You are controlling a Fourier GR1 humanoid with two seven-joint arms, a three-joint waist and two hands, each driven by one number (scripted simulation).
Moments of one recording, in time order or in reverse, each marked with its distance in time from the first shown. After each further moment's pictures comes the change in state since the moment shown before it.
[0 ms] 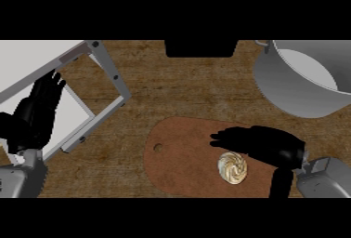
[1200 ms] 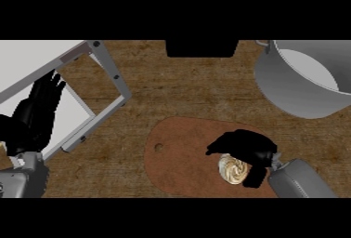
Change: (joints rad) left arm 0.010 -0.076 0.065 -0.041 -0.074 -0.061 0.041; right arm 0.032 0.200 -0.016 0.249 0.387 -0.128 -0.172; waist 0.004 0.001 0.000
